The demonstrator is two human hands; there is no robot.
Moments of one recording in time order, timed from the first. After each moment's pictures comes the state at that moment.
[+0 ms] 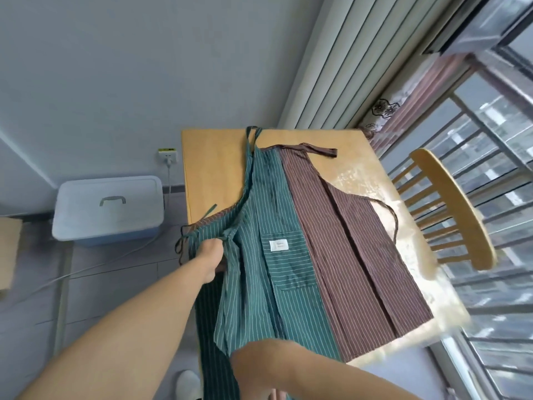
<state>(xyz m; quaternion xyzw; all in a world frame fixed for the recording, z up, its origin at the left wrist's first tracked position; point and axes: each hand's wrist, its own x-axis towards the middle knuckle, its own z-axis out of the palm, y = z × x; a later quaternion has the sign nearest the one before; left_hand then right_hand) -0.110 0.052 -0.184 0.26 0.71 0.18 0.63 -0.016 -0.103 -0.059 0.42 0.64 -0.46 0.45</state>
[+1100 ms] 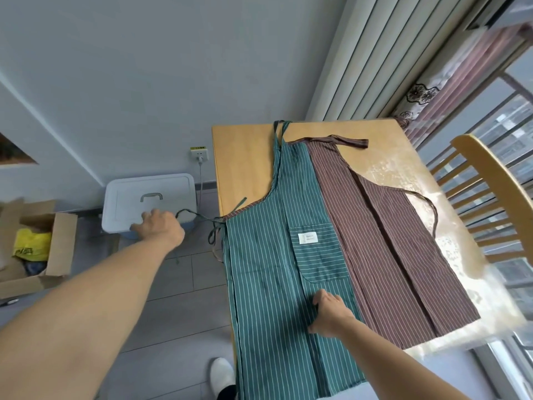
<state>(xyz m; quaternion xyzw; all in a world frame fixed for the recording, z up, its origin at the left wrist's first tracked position) -0.264 0.085 -0.147 0.57 0.79 -0.19 0.13 0.097 -0.109 -0.197 0.74 0.53 -0.35 0.20</state>
